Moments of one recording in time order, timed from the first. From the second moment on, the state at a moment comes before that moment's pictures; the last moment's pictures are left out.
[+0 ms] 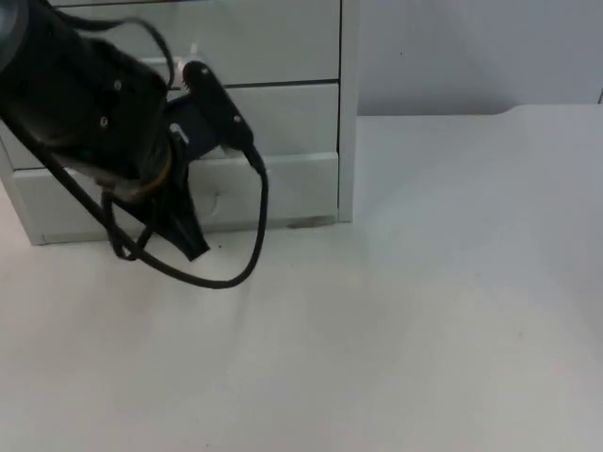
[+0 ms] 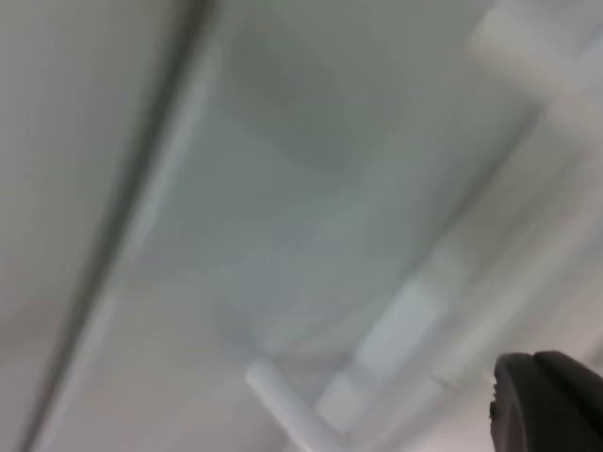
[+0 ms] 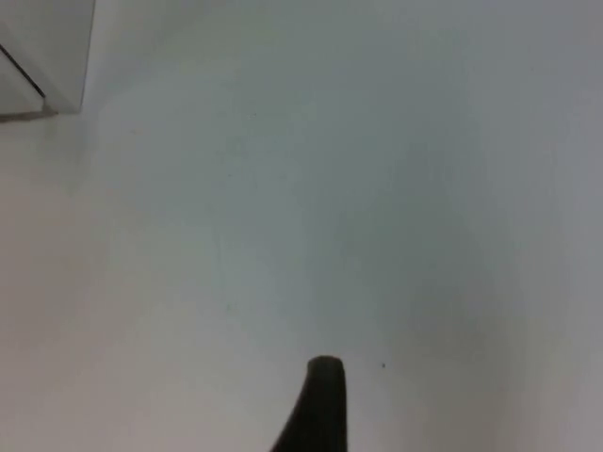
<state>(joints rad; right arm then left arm) 0.08 0.84 -0.70 0.06 0.74 0.00 -0.52 1.96 -1.01 1.36 0.50 -0.84</state>
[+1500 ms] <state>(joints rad) 0.08 0.84 -0.70 0.06 0.74 0.00 -0.03 1.24 -0.73 -0.18 0.77 0.25</state>
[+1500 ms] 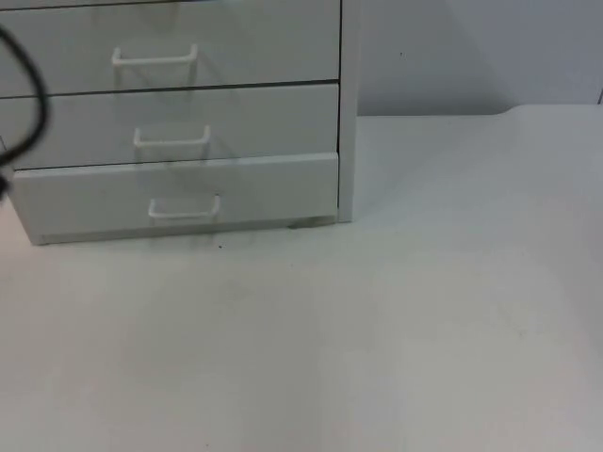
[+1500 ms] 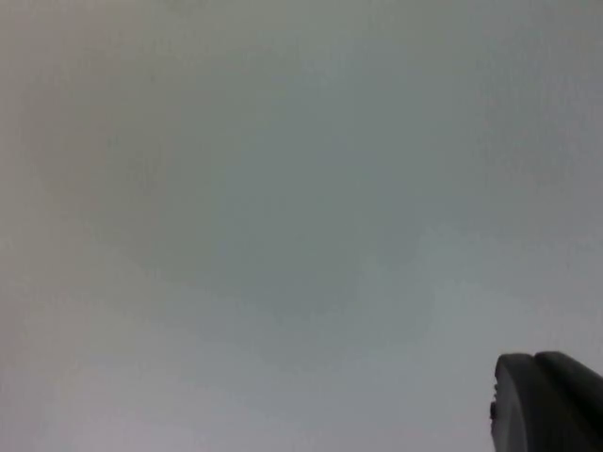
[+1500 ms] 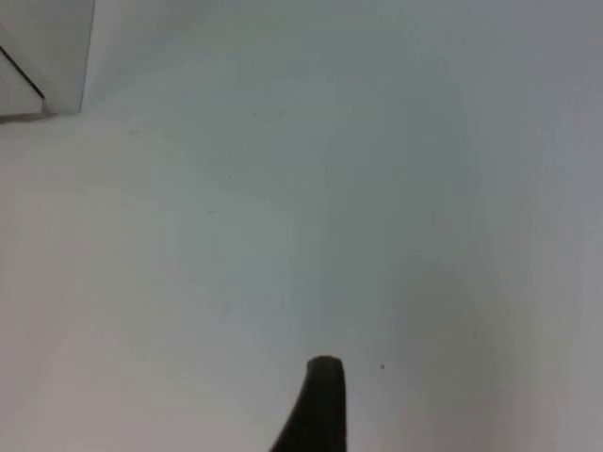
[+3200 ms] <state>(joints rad) 0.08 0.23 -0.70 0.15 0.95 -0.21 0.17 0.00 -0.69 -0.29 0.95 0.24</state>
